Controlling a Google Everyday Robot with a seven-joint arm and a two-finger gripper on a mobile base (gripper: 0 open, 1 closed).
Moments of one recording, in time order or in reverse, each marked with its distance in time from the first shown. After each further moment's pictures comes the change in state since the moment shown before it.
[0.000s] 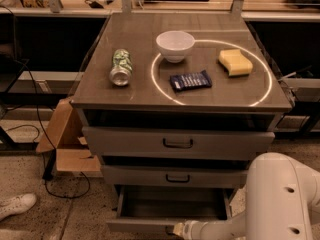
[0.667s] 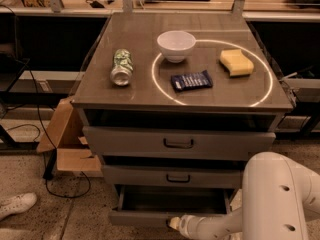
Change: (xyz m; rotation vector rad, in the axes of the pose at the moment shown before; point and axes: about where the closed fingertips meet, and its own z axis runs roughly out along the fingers) arm -0.021 0.016 0.014 -0.026 -0.037 -0.025
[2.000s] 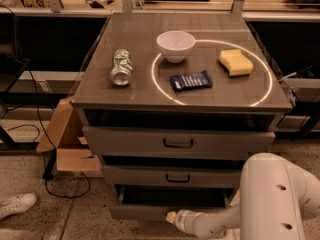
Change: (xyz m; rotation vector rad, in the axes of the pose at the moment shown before) arm -0.022 0.016 0.017 -0.032 -0.034 -0.015
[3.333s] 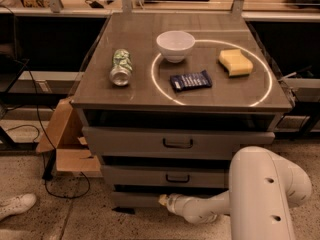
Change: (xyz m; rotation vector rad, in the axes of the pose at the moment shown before) arm -0.063 0.055 0.026 -0.063 -0.100 -0.065
